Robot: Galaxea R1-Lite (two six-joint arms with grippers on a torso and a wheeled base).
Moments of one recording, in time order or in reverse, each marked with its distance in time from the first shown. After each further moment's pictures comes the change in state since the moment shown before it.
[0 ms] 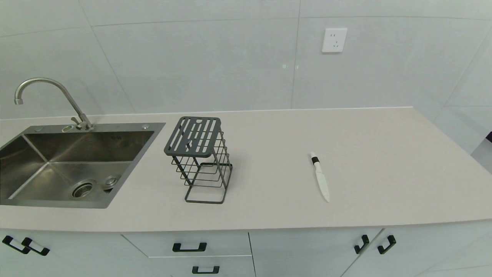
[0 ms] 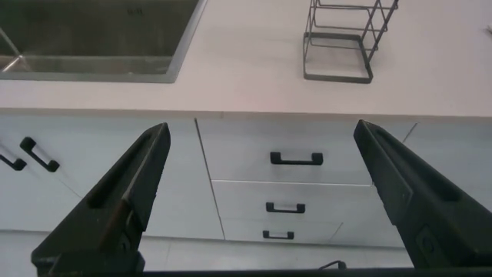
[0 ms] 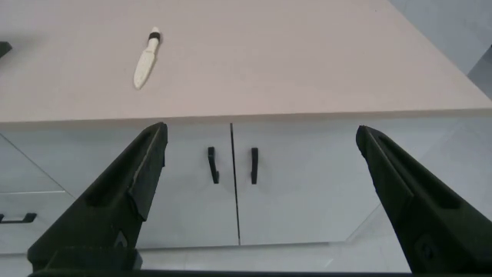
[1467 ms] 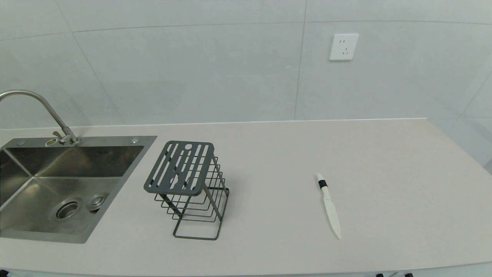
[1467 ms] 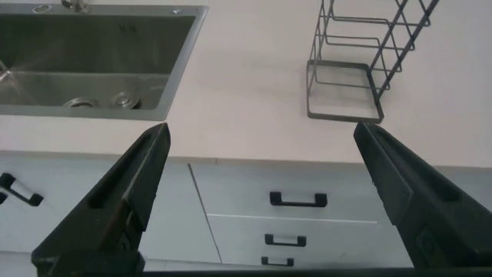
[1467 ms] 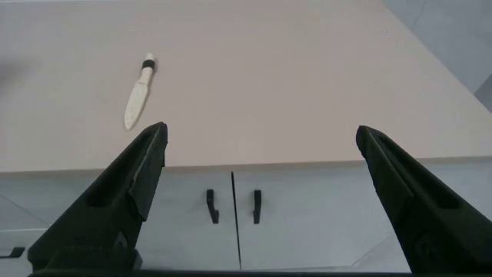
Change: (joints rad) left arm 0.000 0.000 0.000 -0.001 0.000 -0.011; right arm 0.000 0.000 0.000 0.000 0.000 0.001
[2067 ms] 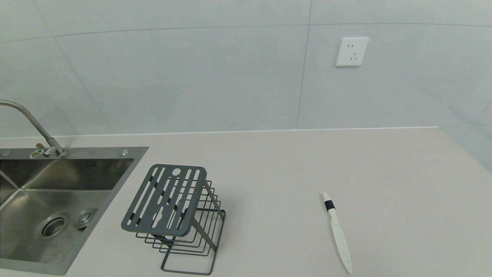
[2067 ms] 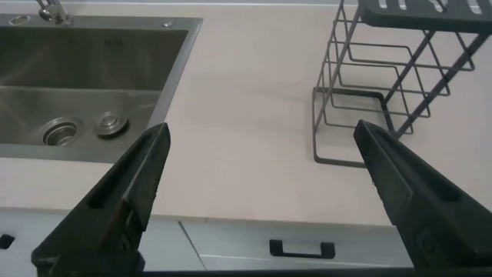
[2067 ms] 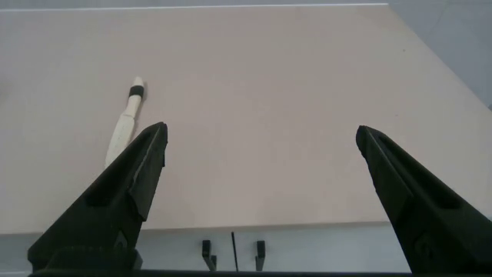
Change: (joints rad) left arm 0.000 0.000 0.000 -0.001 0.000 -0.010; right arm -0.001 0.000 0.000 0.001 0.001 -0.004
